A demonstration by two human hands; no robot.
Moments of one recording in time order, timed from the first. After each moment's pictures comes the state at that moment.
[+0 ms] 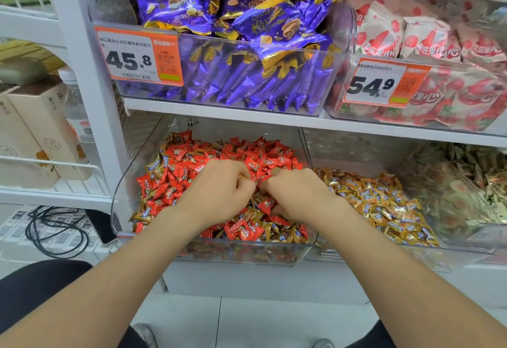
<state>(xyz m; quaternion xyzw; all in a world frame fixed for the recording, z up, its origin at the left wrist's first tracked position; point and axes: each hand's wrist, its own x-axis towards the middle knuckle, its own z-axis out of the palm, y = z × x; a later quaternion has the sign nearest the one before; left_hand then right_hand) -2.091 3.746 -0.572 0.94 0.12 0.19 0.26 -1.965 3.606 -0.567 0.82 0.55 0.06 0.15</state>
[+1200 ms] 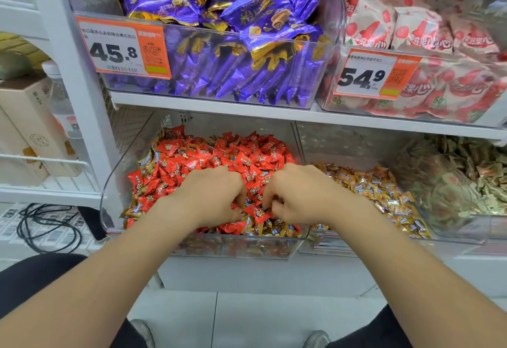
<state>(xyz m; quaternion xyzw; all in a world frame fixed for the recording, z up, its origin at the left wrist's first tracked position) -2.087 3.743 -0.570 1.00 0.08 -0.02 0.01 -1.973 3.576 -0.544 0.81 0.59 -0.01 0.05</state>
